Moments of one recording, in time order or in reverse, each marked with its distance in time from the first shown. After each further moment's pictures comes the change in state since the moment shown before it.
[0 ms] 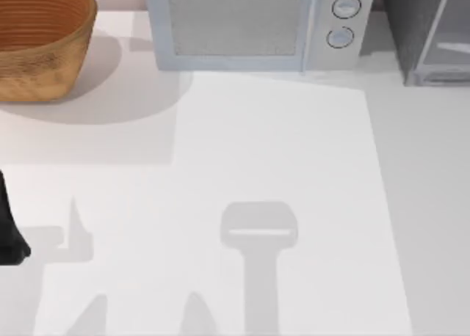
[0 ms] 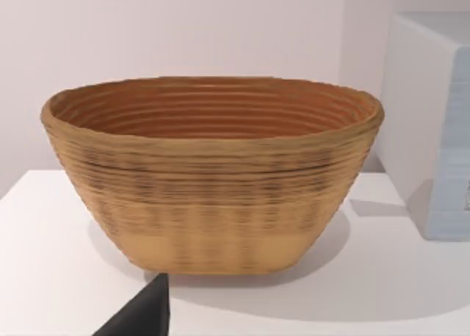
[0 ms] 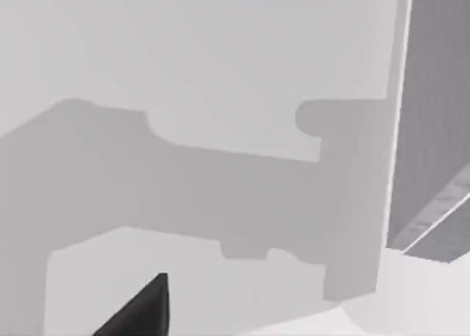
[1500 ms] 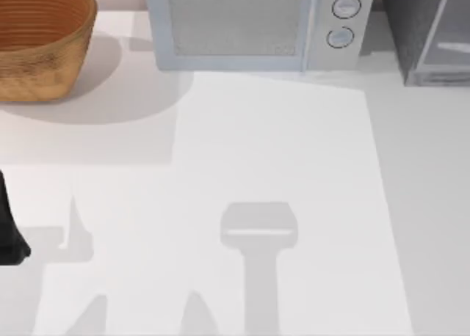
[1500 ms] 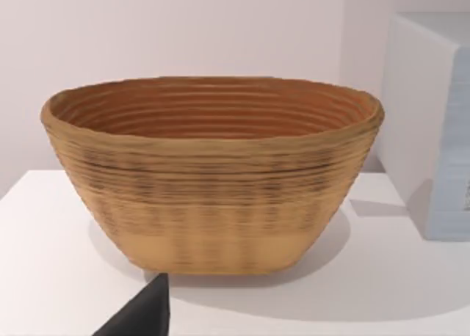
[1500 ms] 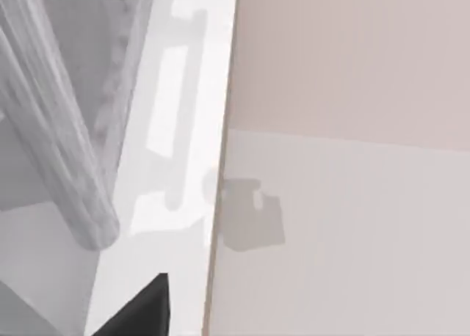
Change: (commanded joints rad) left arm 0.000 0.000 0.000 0.000 0.000 0.000; right arm 0.045 0.374 0.087 0.612 -0.117 0.272
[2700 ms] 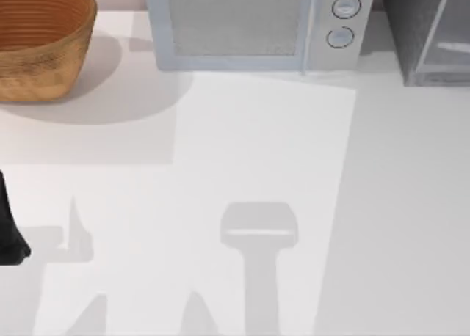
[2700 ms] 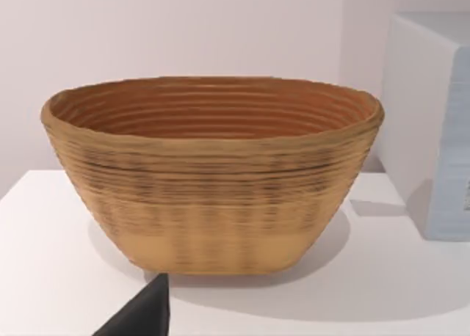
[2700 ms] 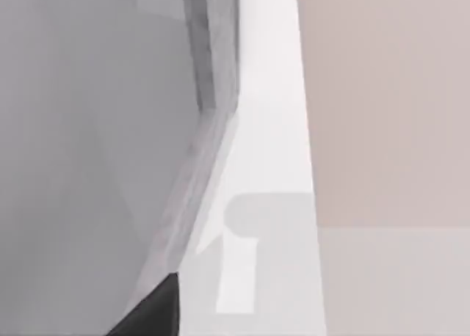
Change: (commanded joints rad) left arm 0.000 0.000 0.000 0.000 0.000 0.000; right arm 0.518 0.023 -0.097 0.650 0.201 0.822
